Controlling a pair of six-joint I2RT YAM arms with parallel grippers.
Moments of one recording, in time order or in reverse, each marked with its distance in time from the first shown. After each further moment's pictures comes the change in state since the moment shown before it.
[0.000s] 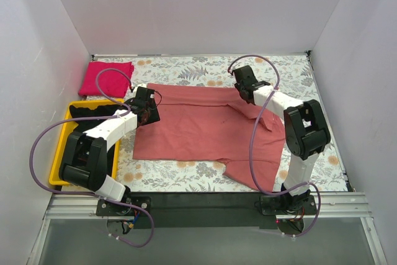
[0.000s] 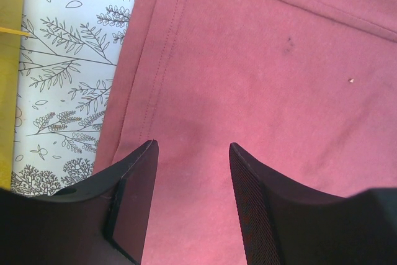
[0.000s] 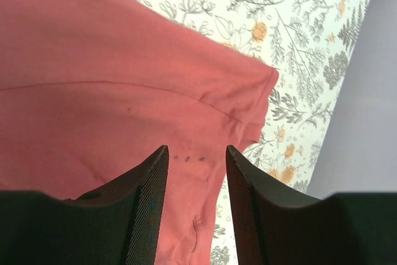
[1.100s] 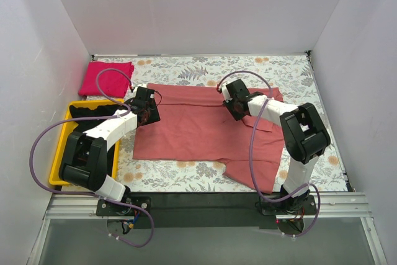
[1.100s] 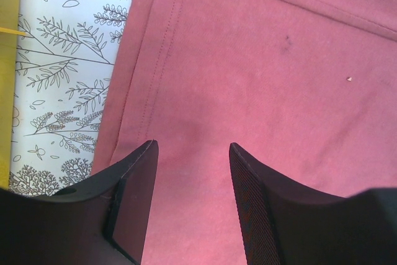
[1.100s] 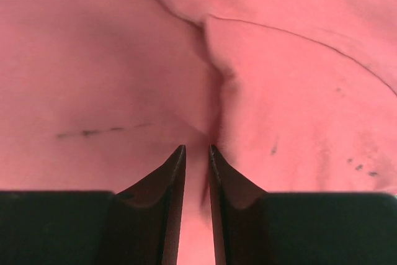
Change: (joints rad) left arm 0.000 0.000 0.000 0.000 0.007 0.000; right arm 0.100 -0.040 -0.141 -0.035 -0.394 0.123
